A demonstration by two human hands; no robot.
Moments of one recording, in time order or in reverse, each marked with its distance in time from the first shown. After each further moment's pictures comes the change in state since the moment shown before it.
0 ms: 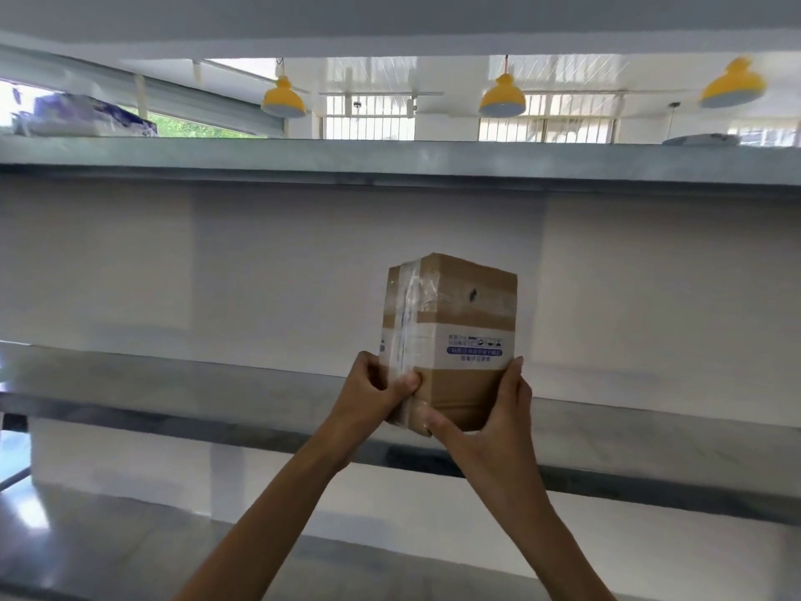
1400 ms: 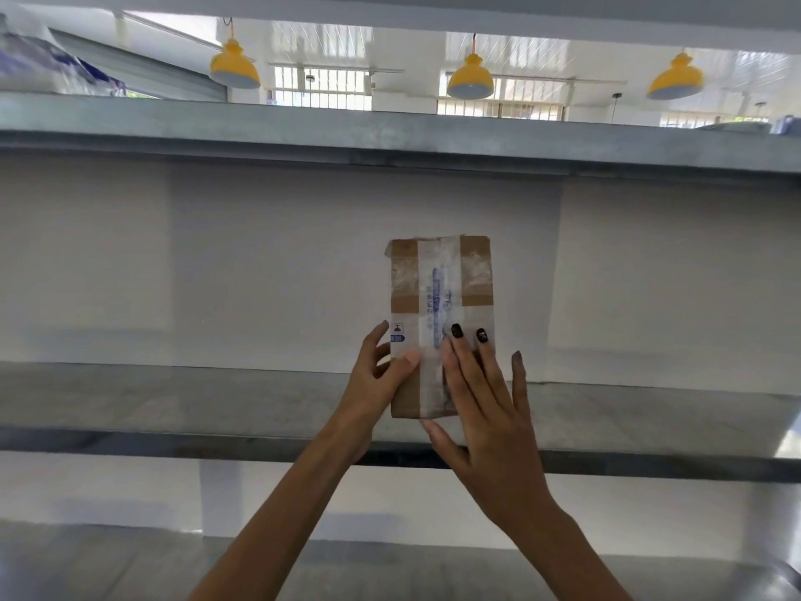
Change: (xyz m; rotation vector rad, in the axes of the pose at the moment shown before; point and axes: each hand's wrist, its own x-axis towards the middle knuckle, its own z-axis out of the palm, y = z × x) left_hand 0.029 -0.028 -0.055 -0.331 -0.140 -0.016; right_hand 0.006 -0.001 0.071 -0.829 0.222 -0.662
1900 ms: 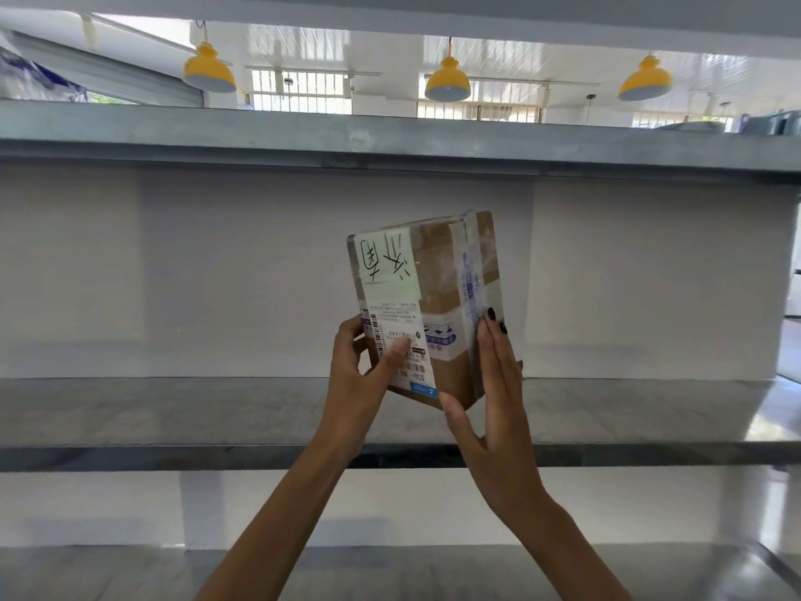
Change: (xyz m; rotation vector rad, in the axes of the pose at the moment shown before) left_hand -0.004 0.011 0.021 0.047 0.156 0.212; right_hand -0.001 0.008 -0.013 0.655 0.116 0.280
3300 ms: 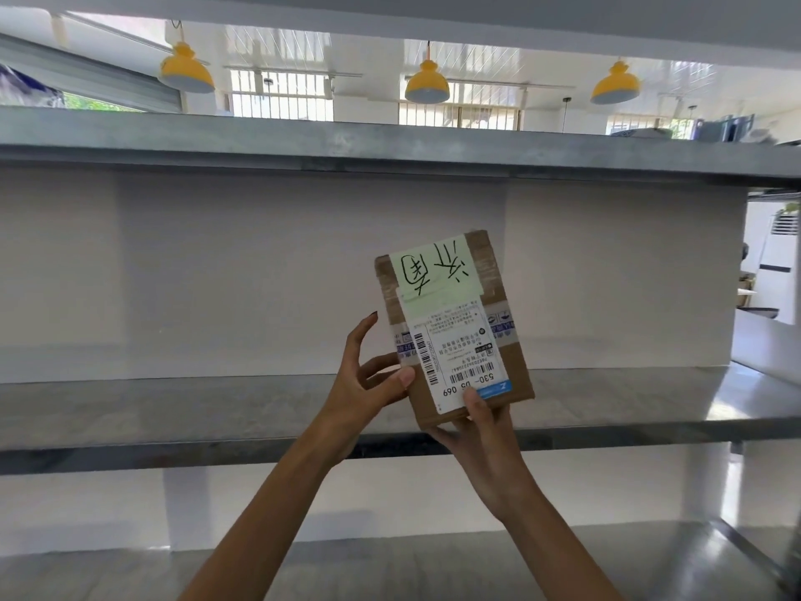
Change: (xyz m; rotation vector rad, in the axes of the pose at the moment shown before) left_hand -0.017 -0.006 0.003 -0.059 -0.317 -0.182; right_hand -0.022 0.019 -0.015 1.202 -0.020 0.704
